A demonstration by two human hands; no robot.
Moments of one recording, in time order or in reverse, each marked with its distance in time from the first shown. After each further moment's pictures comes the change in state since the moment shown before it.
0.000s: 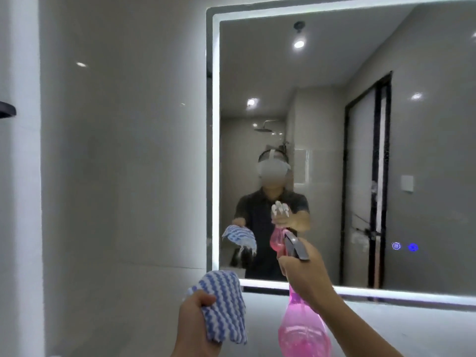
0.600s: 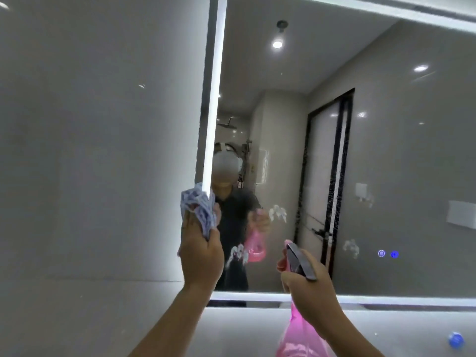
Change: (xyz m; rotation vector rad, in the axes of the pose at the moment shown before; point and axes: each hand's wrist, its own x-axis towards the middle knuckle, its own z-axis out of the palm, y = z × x) left_hand 0.128 0.038 0.039 0.828 0.021 0.998; right_hand 0.006 0.003 0.031 -0.189 0.134 -0.006
